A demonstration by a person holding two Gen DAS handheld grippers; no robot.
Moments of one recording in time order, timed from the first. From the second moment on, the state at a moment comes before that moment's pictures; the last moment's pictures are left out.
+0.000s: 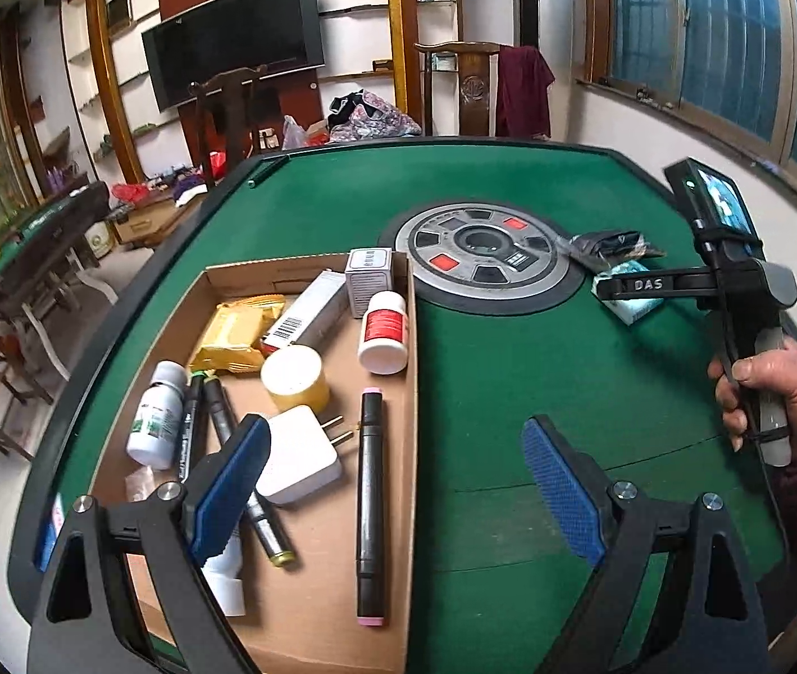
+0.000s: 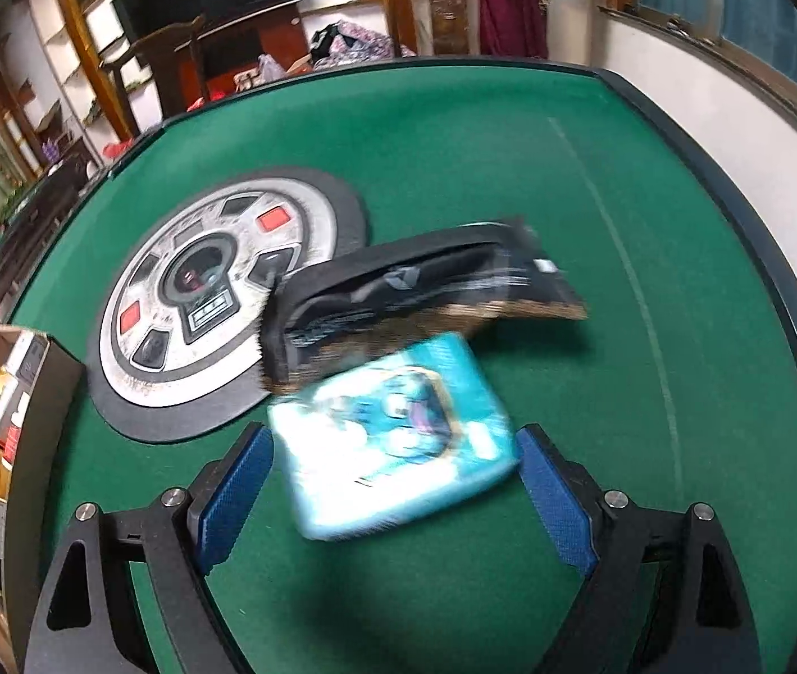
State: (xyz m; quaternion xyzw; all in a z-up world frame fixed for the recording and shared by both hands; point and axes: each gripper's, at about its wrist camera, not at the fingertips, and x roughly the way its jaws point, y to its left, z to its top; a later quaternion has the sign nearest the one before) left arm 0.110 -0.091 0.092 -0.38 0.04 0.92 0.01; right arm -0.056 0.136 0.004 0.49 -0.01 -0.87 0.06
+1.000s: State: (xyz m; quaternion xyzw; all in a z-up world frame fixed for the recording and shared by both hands) left arm 0.043 -0.023 0.119 -0.34 0.11 0.93 0.11; right arm -0.019 0.211 0.006 0.46 -0.06 -0.89 0.04
